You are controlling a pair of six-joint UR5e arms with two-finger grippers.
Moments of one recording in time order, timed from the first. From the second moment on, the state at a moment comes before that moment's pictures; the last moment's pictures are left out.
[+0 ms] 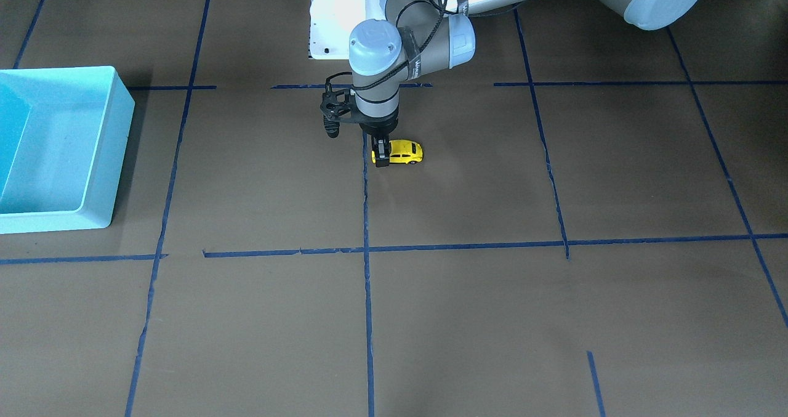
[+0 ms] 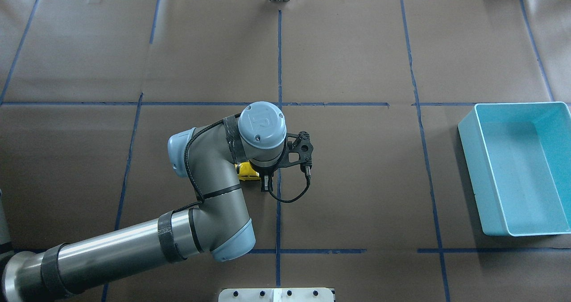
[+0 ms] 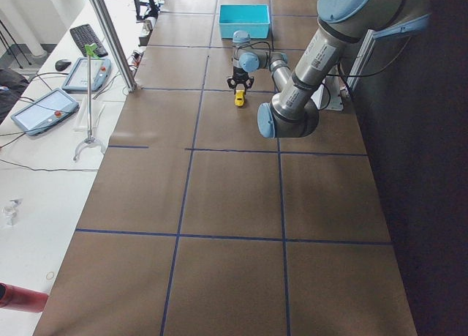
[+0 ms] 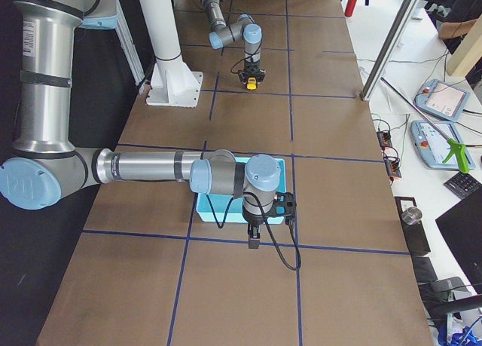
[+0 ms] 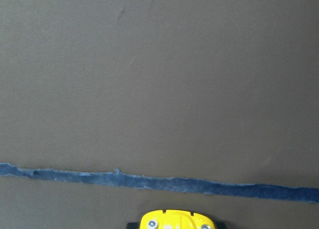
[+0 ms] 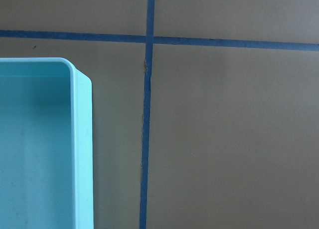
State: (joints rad) left arm -0.44 -2.41 -1.46 -1.59 -1.85 0.25; right arm 1.56 -1.70 1.75 -1.65 2.29 -0.04
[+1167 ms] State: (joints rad) left arm -0.49 -2.34 -1.46 -1.92 -1.88 0.25; right arm 1.56 -1.70 1.75 -1.65 2.29 -0.04
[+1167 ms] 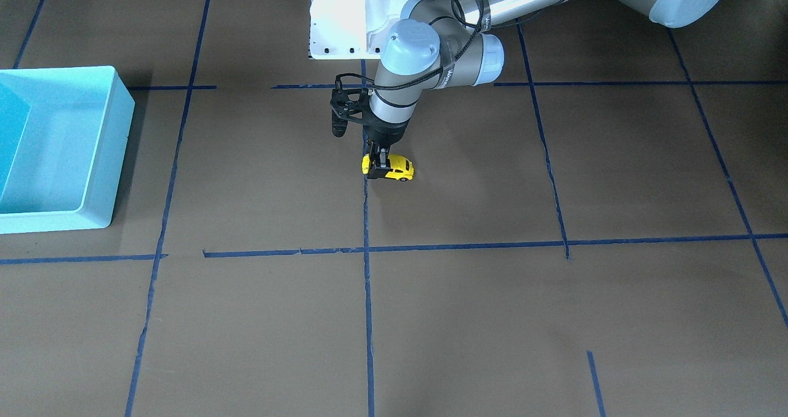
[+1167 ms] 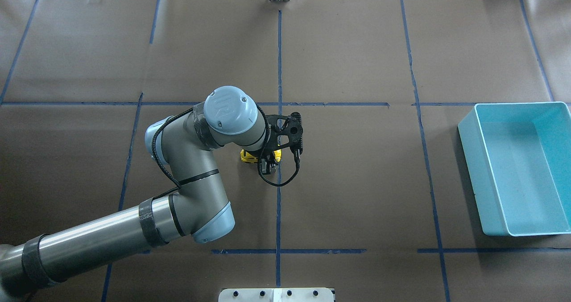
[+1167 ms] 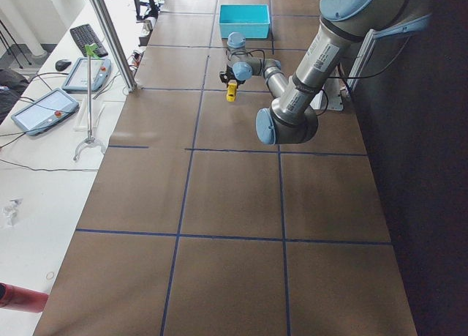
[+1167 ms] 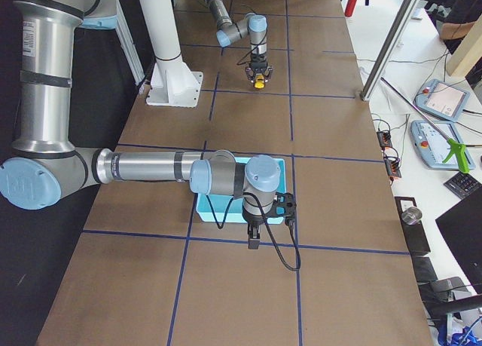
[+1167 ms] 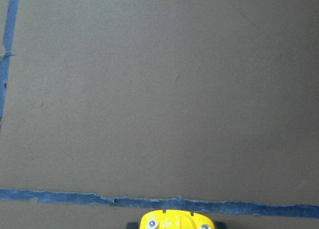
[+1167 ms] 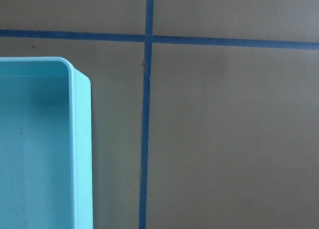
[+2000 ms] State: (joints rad) left arm -0.49 -2.24 -1.46 -2.09 -1.88 0.25; right arm 1.56 -1.70 1.75 -1.65 2.29 -0.04
